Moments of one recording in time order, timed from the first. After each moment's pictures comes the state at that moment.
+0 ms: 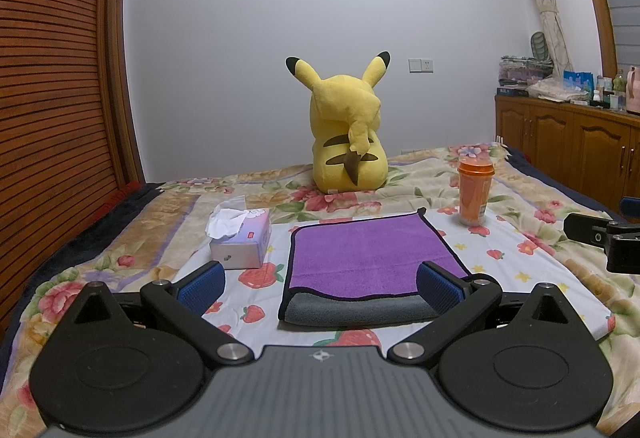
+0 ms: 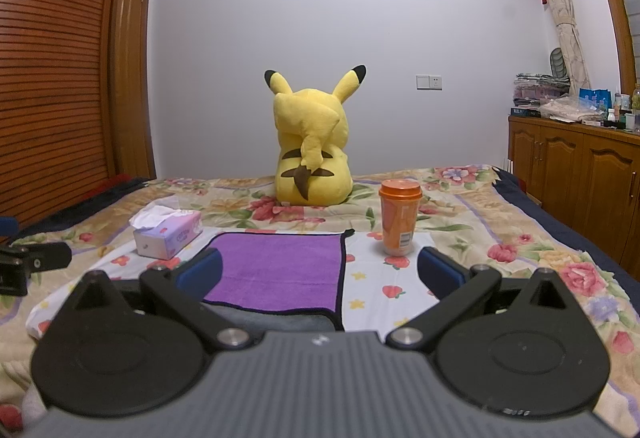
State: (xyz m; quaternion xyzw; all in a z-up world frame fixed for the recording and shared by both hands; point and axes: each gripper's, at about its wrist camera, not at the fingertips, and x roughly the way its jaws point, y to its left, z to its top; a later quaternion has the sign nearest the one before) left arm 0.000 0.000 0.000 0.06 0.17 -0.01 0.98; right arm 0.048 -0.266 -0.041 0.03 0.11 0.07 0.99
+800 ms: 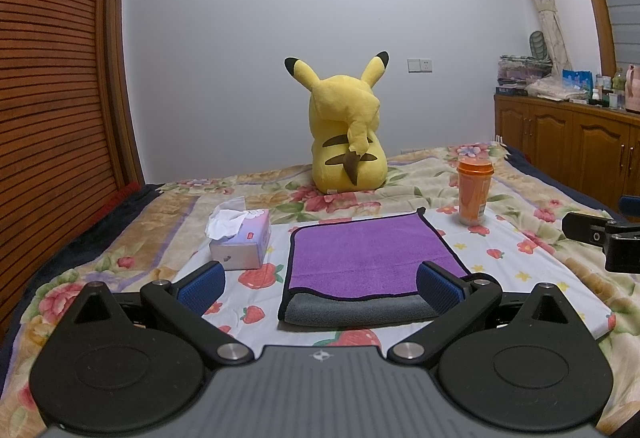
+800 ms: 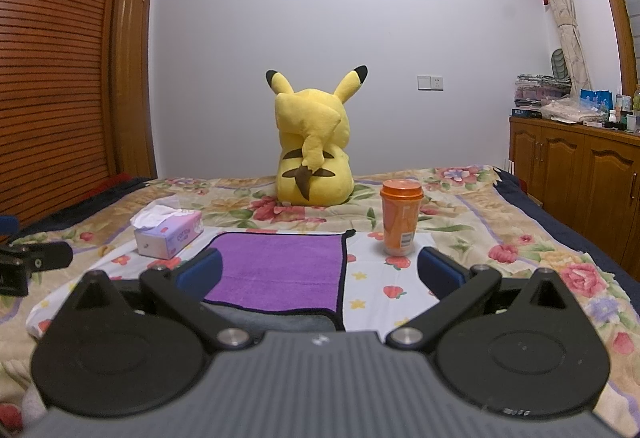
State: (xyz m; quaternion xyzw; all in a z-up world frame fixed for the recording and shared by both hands) left arm 0.000 0.000 0.000 0.06 0.17 -0.01 0.98; right arm 0.049 -0.264 -0.040 0.03 0.11 0.07 0.99
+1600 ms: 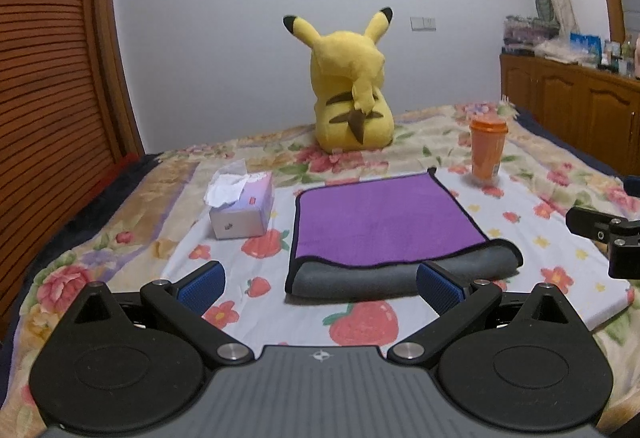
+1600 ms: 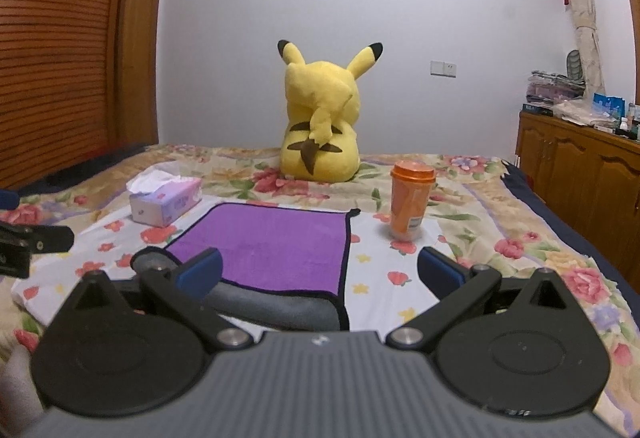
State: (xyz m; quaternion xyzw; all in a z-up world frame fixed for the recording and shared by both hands) left arm 0.034 0.006 -0.014 0.07 0.23 0.00 0.97; right arm 0.069 -0.247 -0.049 -0.02 0.14 0.08 0.99
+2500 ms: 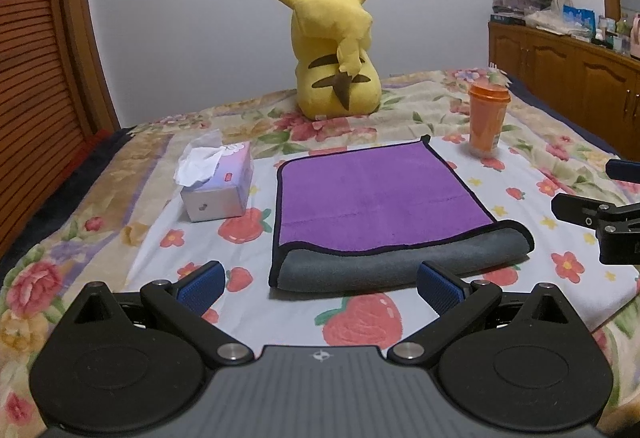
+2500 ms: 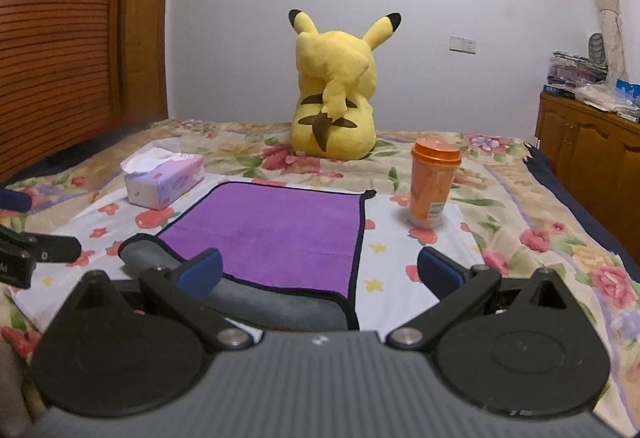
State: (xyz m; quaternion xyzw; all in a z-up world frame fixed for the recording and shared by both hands) left arm 0.091 0.011 -0.027 0.08 0.29 -0.03 0.95; right arm 0.117 -0.240 -0.059 -0.03 0.18 0.10 0.98
